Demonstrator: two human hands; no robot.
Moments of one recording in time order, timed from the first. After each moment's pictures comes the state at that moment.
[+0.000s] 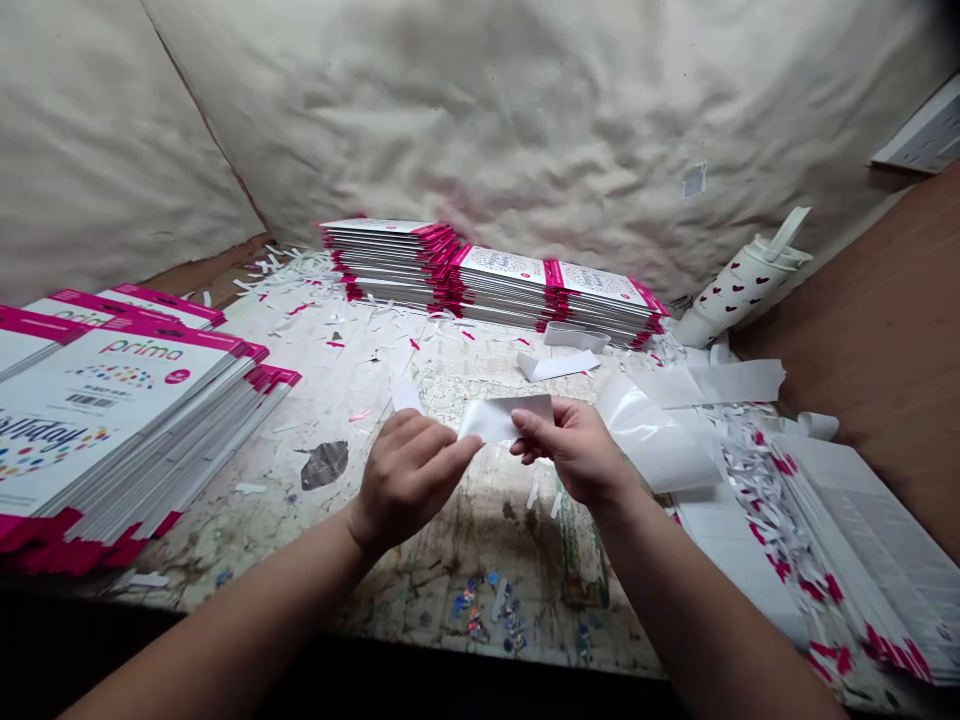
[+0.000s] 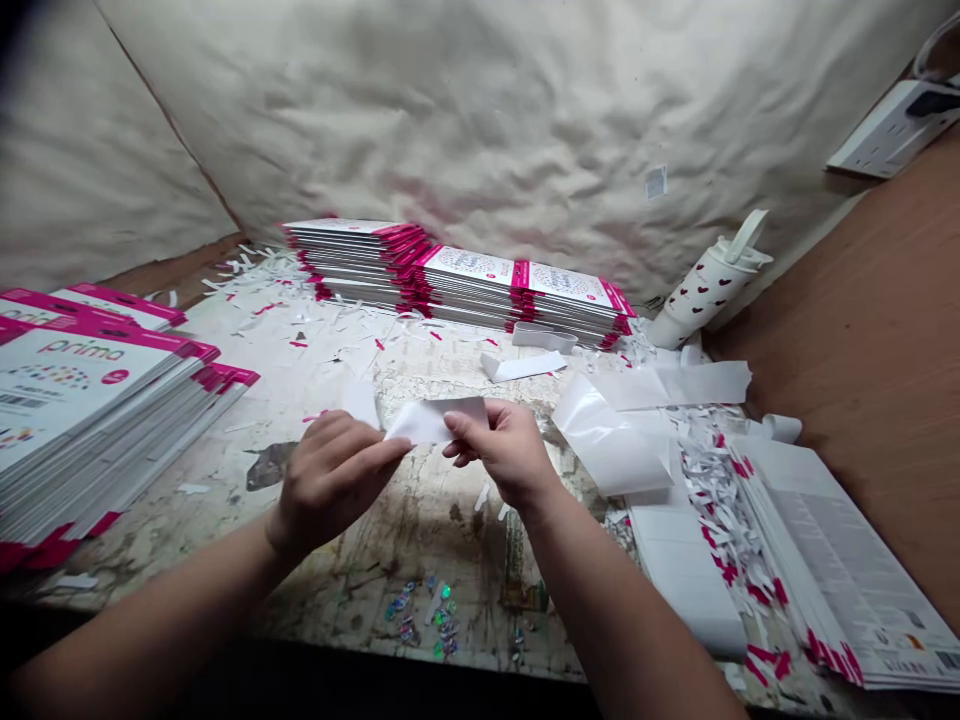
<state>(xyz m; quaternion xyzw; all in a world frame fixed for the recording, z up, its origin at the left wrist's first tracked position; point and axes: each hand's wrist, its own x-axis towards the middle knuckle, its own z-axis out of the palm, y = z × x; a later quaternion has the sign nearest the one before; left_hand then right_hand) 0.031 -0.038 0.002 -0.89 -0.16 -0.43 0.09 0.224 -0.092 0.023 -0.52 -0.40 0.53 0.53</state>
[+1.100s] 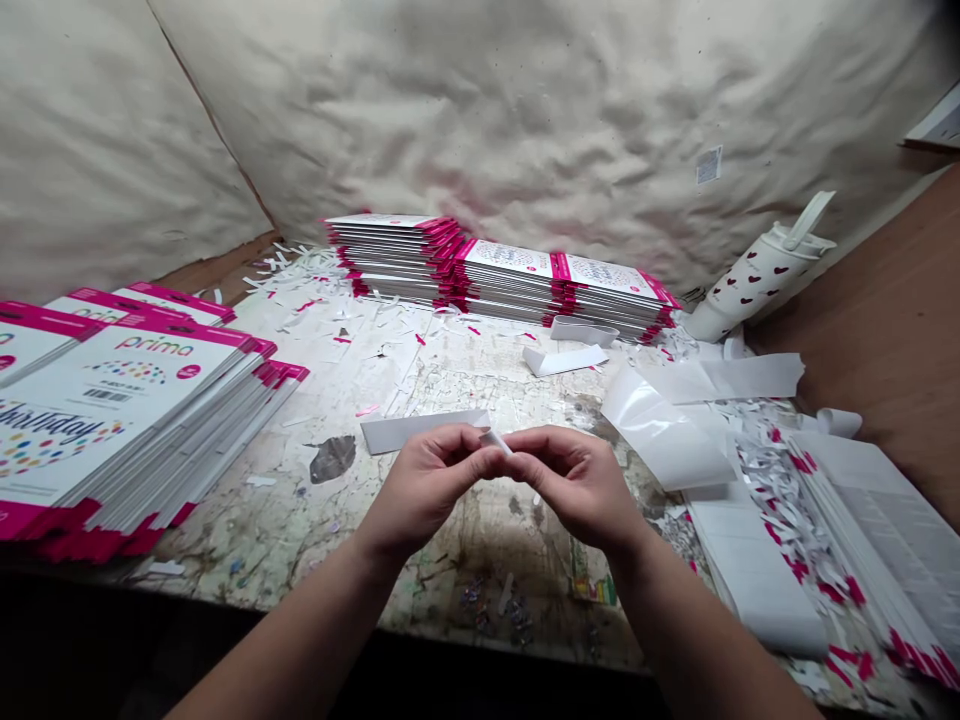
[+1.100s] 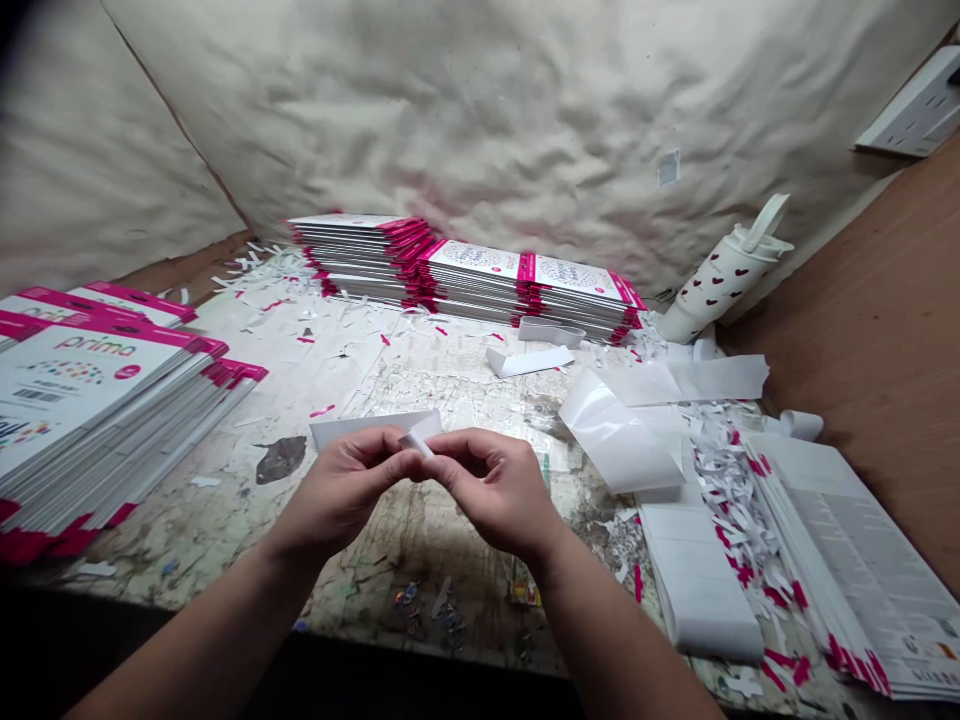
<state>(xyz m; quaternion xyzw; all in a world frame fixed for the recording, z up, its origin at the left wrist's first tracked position) 0.051 -0.065 0.012 -0.56 -0.30 -0.35 -0.69 0.212 -0.124 0.020 -0.47 -0.53 0.45 0.55</state>
